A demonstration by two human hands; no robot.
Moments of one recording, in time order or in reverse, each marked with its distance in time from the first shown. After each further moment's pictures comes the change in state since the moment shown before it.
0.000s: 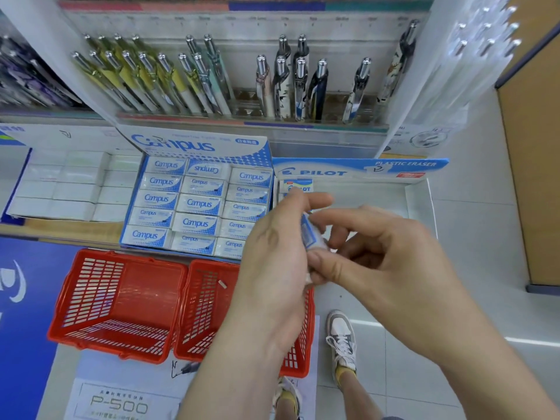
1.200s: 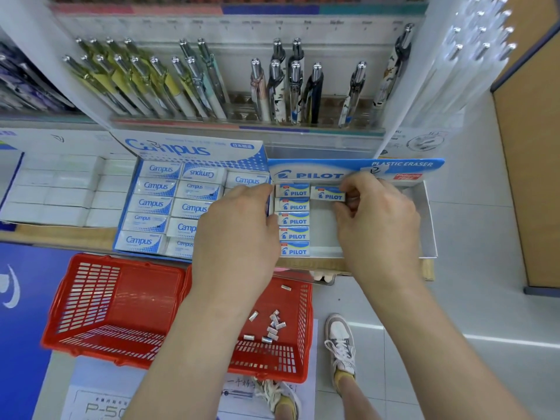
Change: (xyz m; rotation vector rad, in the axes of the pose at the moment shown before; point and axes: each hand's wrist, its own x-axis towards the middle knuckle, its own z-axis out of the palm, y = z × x) left_hand 0.039 0.009 -0.033 1.345 0.257 0.603; right_hand 0.053 0.047 0.018 -0.615 0.529 -0.024
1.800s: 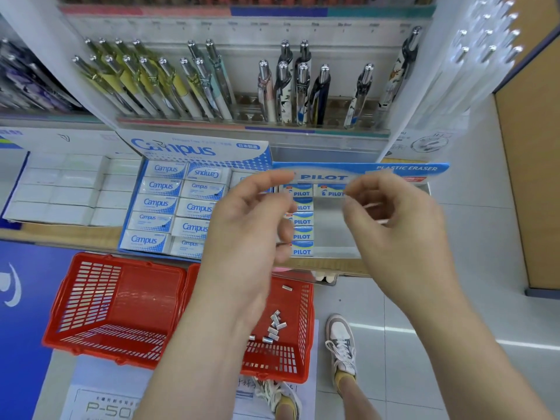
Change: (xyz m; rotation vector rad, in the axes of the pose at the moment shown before) left_hand -0.008 0.014 -0.007 -1.237 -0.100 -0.469; right_hand -0.006 -0.011 -0.037 0.426 -0.187 0.182
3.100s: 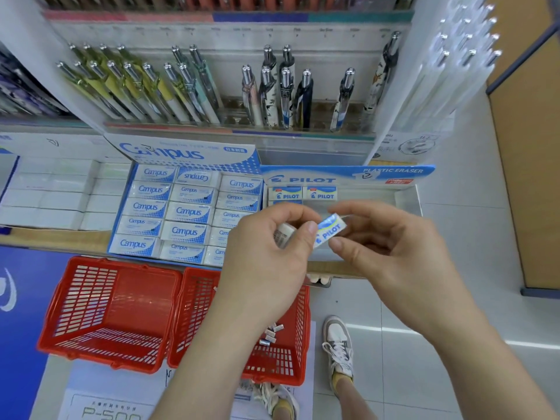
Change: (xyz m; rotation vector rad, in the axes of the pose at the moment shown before) left_hand -0.010 -0.014 0.011 0.560 -0.122 0.262; right_hand -0.012 0.013 -0.023 0.314 -0.313 0.044
